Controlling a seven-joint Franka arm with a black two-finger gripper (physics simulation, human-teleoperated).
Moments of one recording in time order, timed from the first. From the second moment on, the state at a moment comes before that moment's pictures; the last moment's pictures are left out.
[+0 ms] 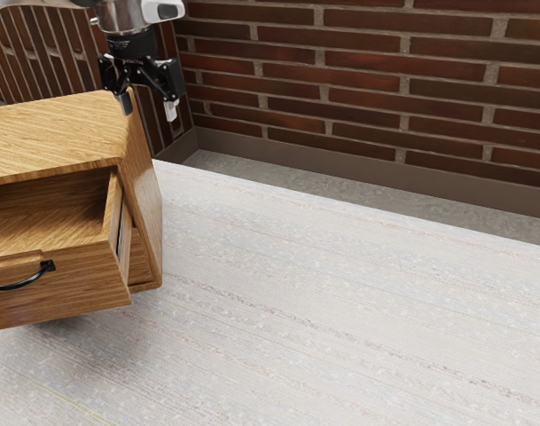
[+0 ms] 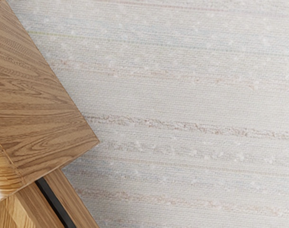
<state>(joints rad) -0.03 0.21 0.07 -1.21 0.01 1.42 -0.05</state>
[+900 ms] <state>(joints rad) -0.03 -0.01 0.07 -1.13 -0.12 1.18 -0.18</state>
